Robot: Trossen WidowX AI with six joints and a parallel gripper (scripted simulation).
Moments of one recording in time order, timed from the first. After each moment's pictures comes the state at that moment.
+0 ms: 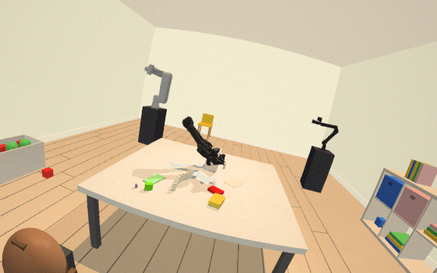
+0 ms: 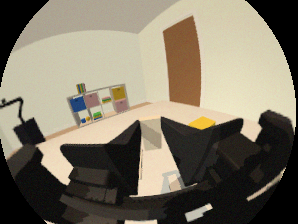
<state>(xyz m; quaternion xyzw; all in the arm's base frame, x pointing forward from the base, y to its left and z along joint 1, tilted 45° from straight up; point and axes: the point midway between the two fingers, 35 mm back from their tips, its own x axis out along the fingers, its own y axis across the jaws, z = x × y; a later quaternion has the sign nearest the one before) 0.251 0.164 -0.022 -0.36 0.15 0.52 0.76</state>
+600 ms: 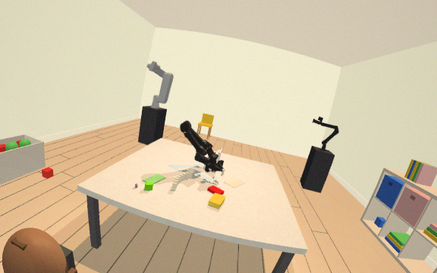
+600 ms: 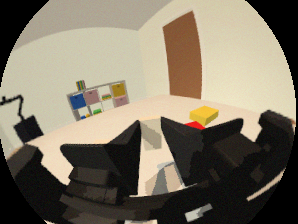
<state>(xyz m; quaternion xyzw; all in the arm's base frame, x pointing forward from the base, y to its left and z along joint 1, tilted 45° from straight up) 0.264 0.131 -0.057 -0.36 0.16 0.52 0.76</state>
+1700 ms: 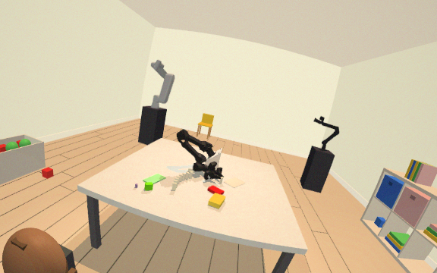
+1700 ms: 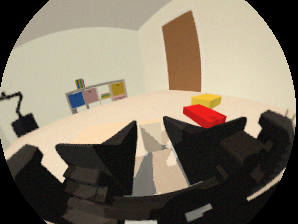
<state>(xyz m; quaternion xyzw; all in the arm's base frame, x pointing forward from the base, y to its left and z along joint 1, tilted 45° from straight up) 0.268 0.090 -0.102 -0.35 0.15 0.52 0.76</state>
